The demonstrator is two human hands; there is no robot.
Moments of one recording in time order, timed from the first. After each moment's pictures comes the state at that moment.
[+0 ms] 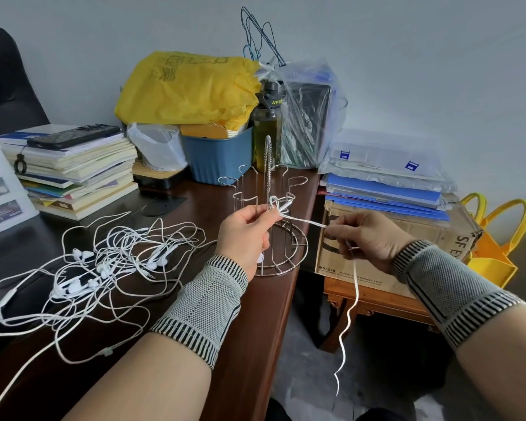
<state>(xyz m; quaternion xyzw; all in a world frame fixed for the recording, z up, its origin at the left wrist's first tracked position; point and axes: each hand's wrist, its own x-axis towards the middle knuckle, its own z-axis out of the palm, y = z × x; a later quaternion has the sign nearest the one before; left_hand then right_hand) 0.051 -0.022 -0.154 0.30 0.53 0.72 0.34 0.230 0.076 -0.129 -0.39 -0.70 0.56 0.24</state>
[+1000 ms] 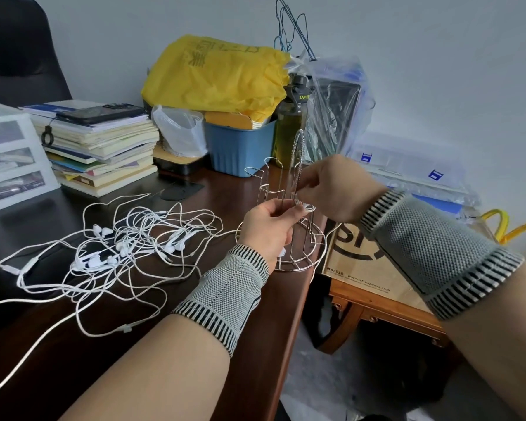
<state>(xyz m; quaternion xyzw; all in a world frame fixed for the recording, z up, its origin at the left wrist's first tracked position) 0.050 -0.021 -0.156 0.29 0.51 0.72 0.37 0.147 0.028 -0.053 -0.32 -0.93 0.06 0.18</state>
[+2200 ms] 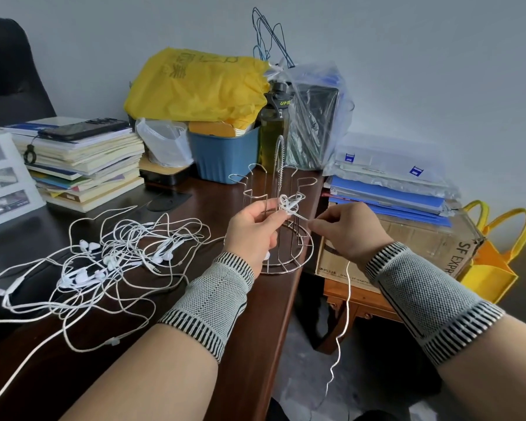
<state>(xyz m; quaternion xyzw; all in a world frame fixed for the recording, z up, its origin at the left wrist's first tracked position) 0.052 -0.022 -0.156 0.32 0.51 0.72 0.34 0.196 0.040 -0.114 -0.44 -0.81 0.26 0.29</state>
